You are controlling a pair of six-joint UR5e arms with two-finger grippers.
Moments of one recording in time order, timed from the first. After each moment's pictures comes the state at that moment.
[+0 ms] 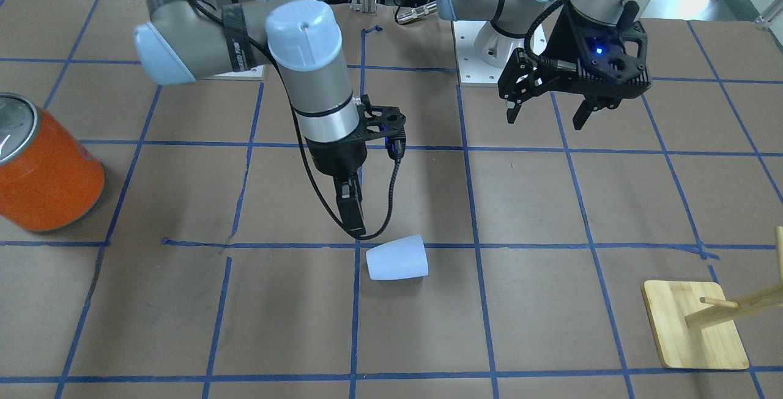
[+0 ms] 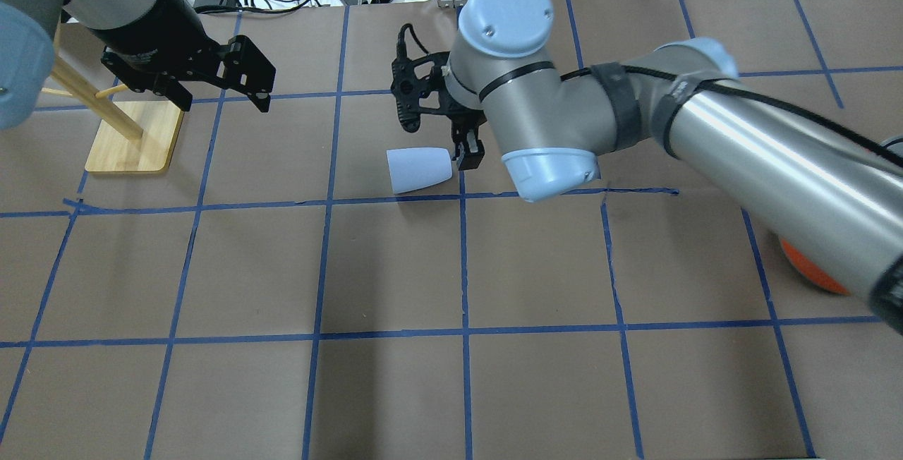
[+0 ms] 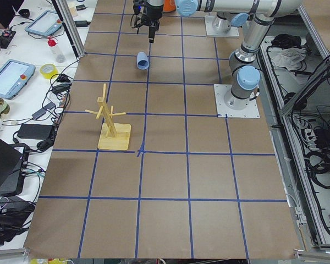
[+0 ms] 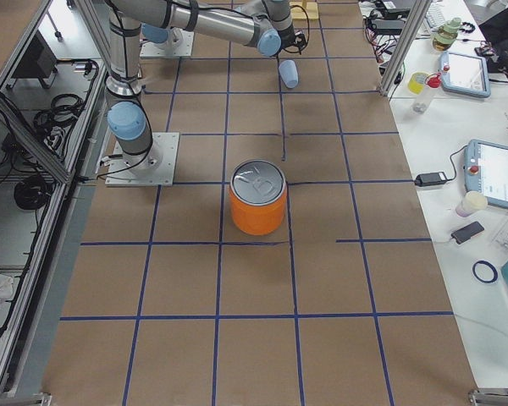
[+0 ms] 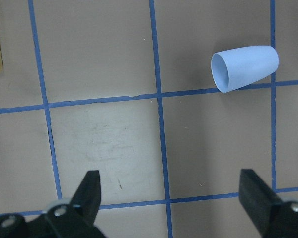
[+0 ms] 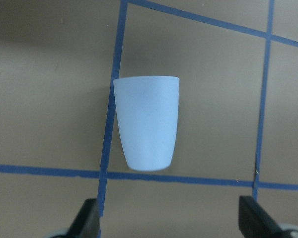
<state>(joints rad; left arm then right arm) -1.54 -1.54 -1.58 -1.49 1.55 0.10 1.89 -1.32 1.69 -2.26 -1.47 -1.33</state>
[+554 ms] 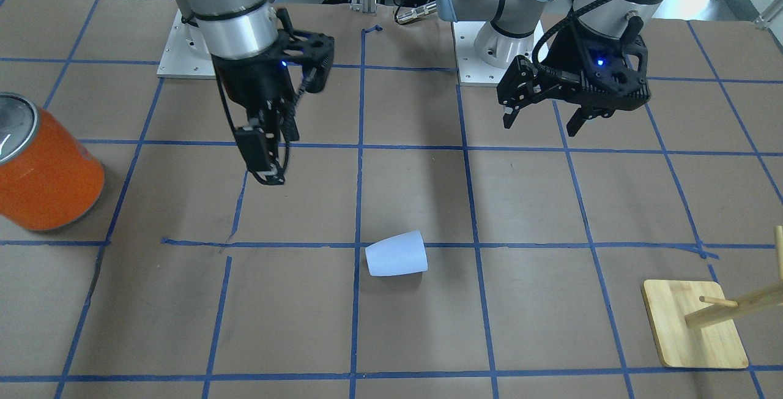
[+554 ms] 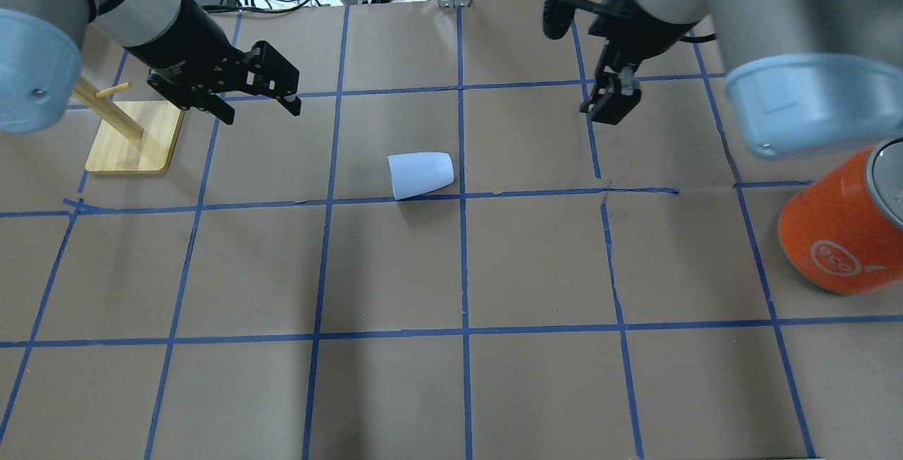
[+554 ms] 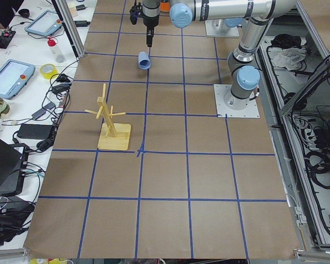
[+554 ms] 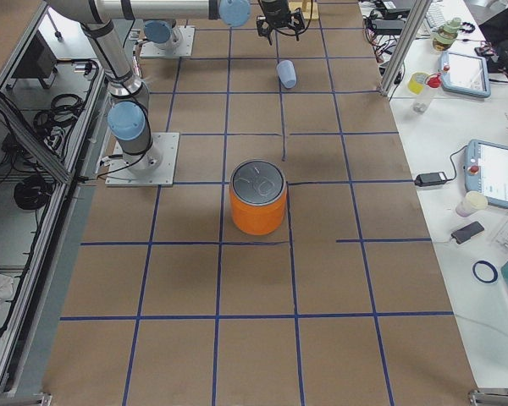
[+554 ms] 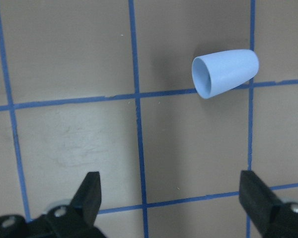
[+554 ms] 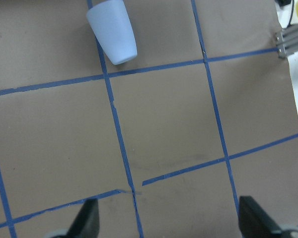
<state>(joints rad) -1.49 -1.60 -1.65 -1.41 1.32 0.11 1.64 -1.65 1.65 -1.89 -1.48 -1.25</state>
